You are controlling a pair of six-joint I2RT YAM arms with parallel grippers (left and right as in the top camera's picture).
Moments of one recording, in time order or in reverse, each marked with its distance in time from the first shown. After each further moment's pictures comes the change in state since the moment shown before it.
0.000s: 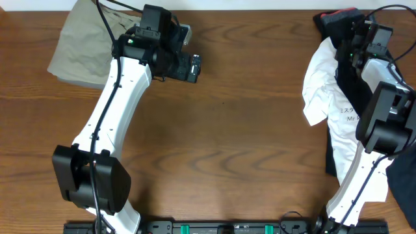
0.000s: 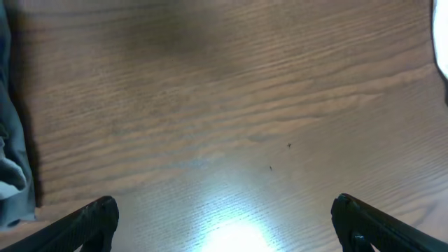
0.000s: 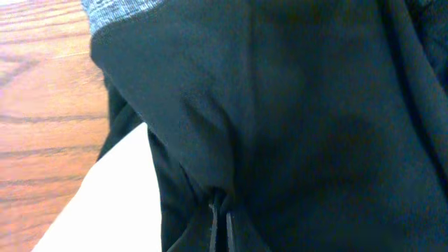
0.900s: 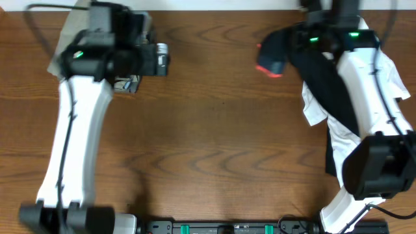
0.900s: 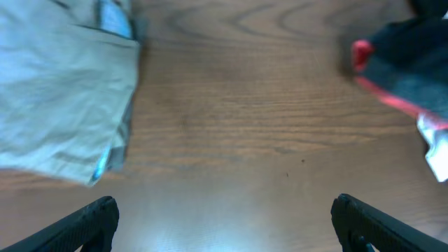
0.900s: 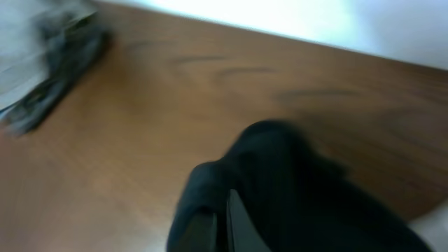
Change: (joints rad) left arm 0.175 -0.259 0.000 -0.097 -0.004 -0.072; right arm 0.413 -0.482 0.003 -0.519 -0.218 -0.056
